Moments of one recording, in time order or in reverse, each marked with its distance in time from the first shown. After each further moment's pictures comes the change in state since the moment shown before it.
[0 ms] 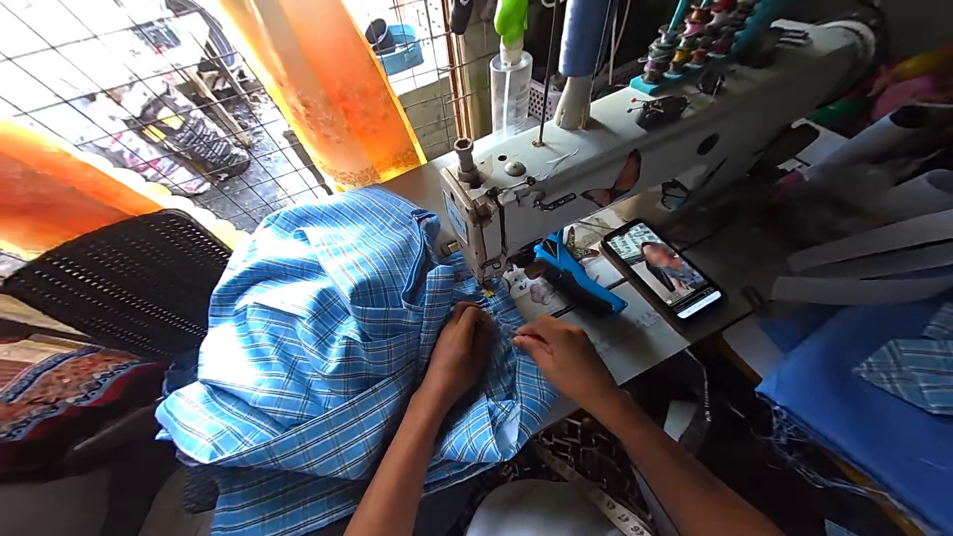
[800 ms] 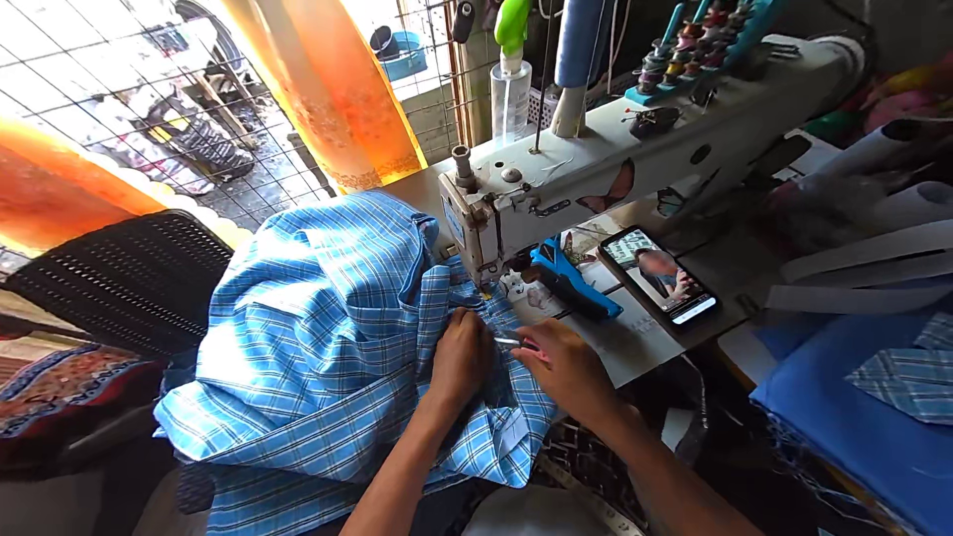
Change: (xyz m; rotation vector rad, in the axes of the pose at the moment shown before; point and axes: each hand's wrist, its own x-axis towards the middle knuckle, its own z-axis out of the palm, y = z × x) left_hand 0.008 0.034 -0.003 0.149 -0.098 -0.299; right_hand -0.013 -0.004 -0.003 -0.089 0.076 -0.102
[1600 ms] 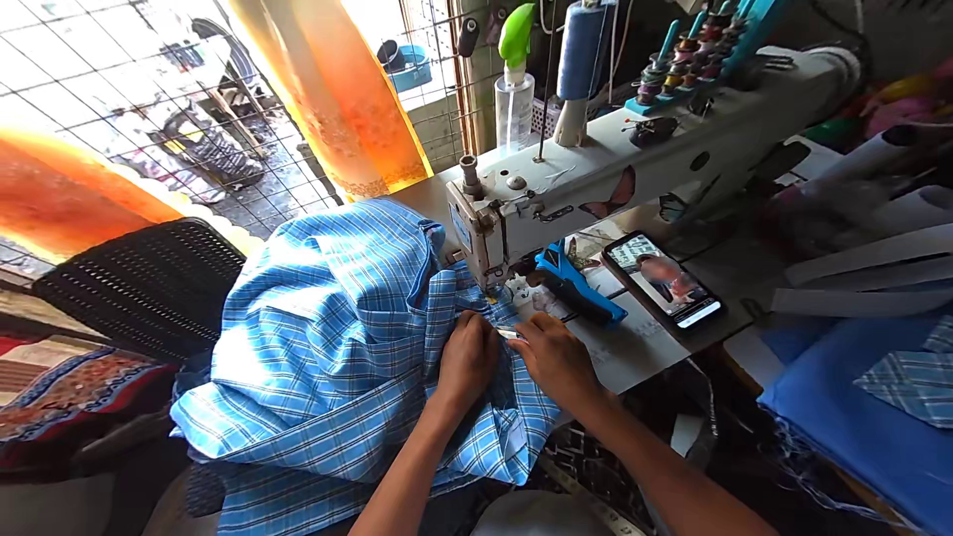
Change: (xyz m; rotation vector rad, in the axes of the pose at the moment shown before) left_hand 0.002 -0.003 0.001 -0.039 0.007 0.014; right_hand 0.019 -0.002 0.018 -0.161 -0.003 -0.018
